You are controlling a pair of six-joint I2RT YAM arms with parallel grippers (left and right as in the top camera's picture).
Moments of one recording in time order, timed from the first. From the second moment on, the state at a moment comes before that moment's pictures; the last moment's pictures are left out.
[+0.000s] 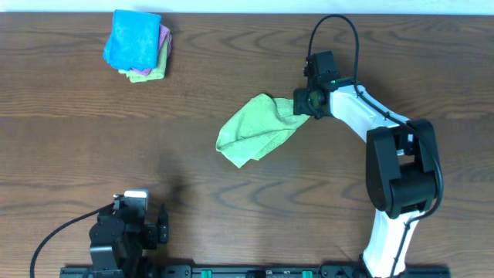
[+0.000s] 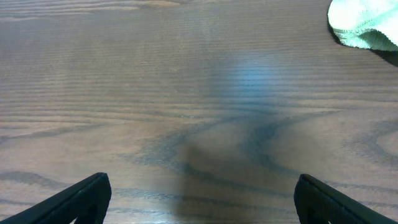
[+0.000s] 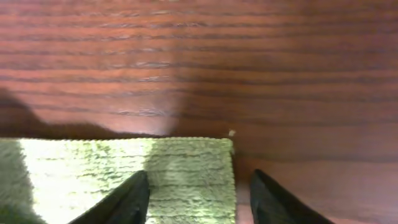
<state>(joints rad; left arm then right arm) 0.03 0.01 0.33 -1.02 0.02 0.12 0.24 2.09 1.38 -0.47 -0.01 0.28</state>
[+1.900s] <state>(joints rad) 0.03 0.01 0.33 -1.02 0.02 0.12 0.52 1.26 1.46 -0.72 -0.01 0.15</state>
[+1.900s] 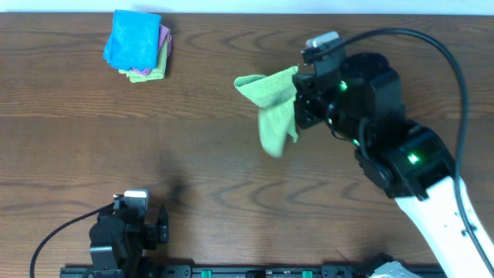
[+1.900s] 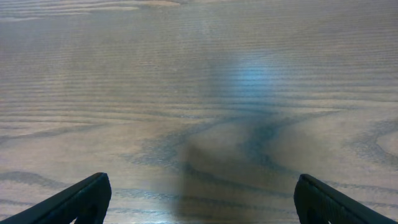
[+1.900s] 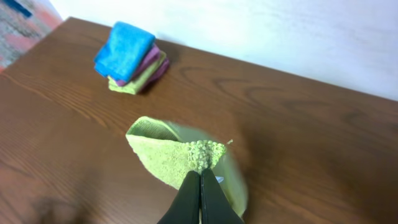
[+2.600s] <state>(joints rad) 0.03 0.01 0.33 -1.02 0.02 0.12 0.53 1.70 1.46 -0.49 -0.29 0.18</state>
